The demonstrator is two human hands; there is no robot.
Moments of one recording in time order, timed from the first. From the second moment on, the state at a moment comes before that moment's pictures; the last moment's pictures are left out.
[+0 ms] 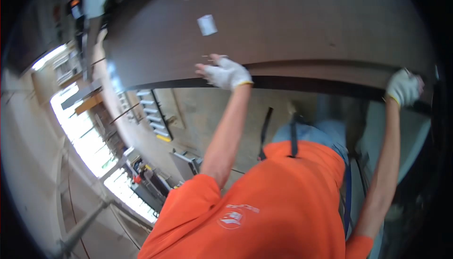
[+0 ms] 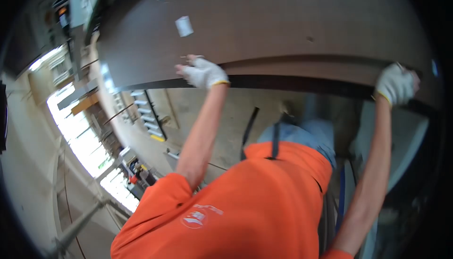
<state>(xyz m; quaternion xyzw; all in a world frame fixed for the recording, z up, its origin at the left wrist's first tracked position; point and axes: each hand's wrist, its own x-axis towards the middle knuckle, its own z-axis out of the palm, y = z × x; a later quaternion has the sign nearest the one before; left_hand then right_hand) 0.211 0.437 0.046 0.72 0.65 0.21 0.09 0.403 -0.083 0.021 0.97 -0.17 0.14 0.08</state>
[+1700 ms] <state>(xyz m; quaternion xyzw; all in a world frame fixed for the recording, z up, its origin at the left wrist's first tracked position) 0.187 0.476 0.124 0.80 0.58 0.07 0.13 0.560 -0.068 0.119 0.99 -0.05 0.12 0.00</state>
